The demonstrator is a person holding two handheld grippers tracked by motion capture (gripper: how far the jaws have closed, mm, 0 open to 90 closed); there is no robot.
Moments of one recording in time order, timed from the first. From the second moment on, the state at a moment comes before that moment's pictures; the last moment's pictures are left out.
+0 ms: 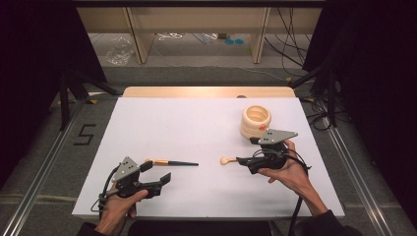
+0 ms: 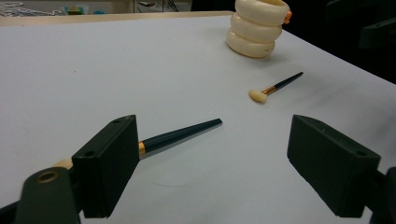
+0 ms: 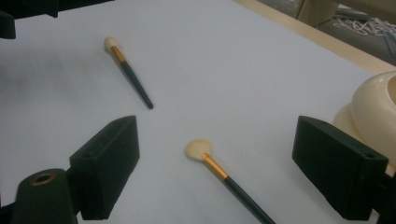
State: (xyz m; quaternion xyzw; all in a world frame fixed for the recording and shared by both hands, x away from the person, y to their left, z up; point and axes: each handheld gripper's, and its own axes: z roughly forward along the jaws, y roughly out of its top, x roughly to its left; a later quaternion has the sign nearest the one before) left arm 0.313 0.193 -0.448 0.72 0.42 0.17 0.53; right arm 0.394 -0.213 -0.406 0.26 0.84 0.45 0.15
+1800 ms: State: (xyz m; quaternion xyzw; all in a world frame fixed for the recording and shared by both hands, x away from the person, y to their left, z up) left arm 0.317 0.192 -0.450 0.72 0.42 0.17 0.52; right arm 0.465 -0.187 -0.458 0.21 0.95 0.21 0.07
